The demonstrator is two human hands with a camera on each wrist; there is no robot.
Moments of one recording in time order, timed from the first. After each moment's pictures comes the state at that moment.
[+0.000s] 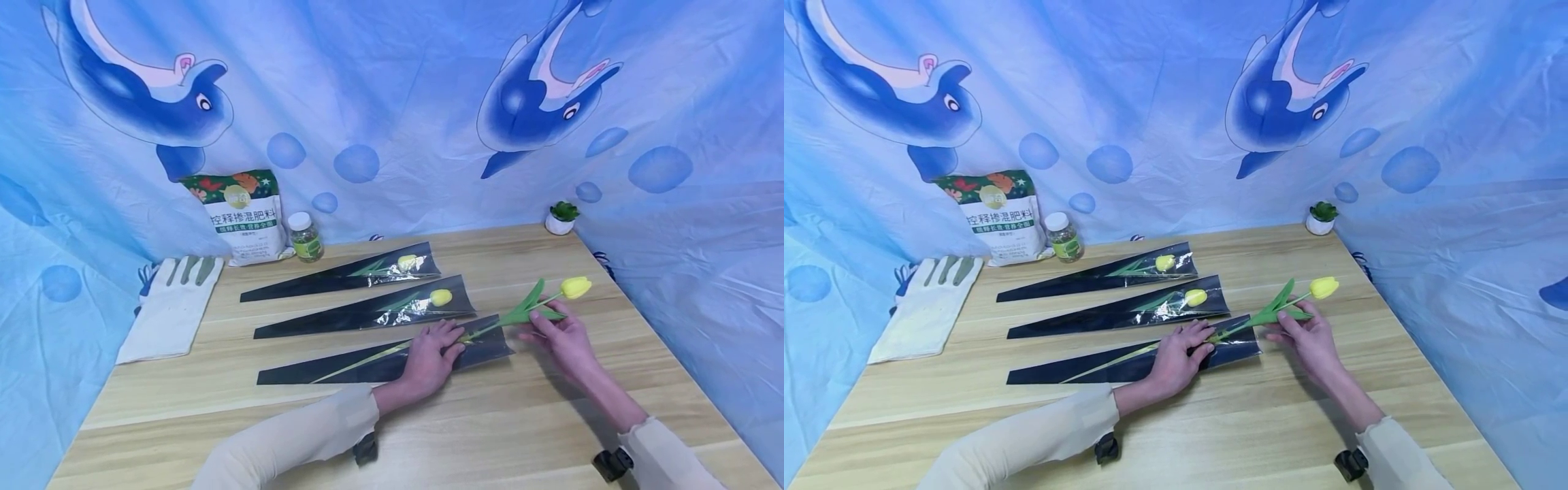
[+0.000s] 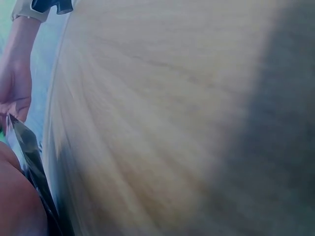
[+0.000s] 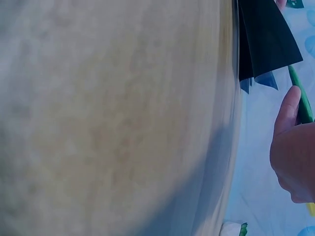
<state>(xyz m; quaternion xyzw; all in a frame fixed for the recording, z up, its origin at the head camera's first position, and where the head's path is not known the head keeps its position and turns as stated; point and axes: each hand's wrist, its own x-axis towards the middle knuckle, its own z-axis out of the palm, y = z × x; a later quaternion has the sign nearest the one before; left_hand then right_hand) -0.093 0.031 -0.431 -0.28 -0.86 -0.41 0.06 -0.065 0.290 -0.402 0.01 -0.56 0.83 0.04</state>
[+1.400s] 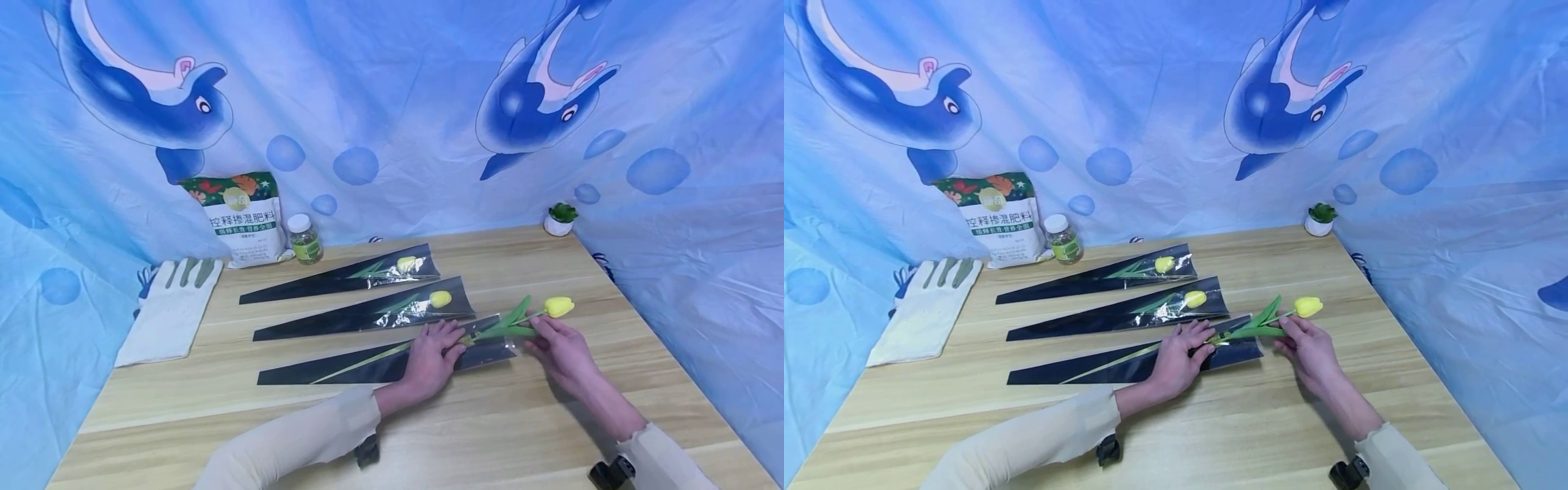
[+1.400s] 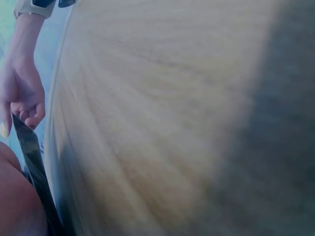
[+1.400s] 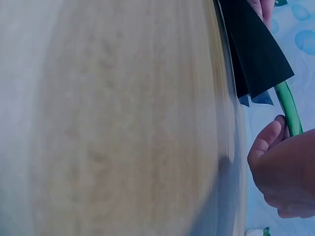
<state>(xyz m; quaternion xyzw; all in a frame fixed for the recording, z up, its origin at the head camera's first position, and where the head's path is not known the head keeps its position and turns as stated) -0.093 0.034 -0.430 -0.28 -0.87 -0.41 0.07 -0.058 0.287 -0.400 -0.16 -0.54 0.83 -0.04</state>
